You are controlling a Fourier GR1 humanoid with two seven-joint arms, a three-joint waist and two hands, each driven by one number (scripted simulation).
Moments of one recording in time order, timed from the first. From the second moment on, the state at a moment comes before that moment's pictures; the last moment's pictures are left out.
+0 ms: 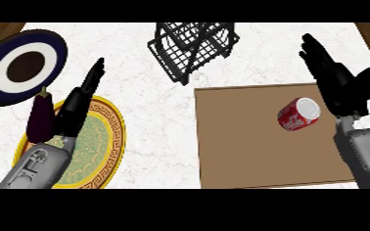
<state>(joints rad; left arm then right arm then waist) -0.28 0.46 -0.33 -1.34 0.16 0.26 -0.14 -0.34 -0.46 0.10 -1.44 -0.24 -0.08 0.12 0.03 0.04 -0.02</state>
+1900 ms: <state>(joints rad) -0.09 0.46 -0.20 -1.51 0.37 0.16 0.11 -0.48 -0.72 0.44 -2.00 0.21 0.23 1.12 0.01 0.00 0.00</state>
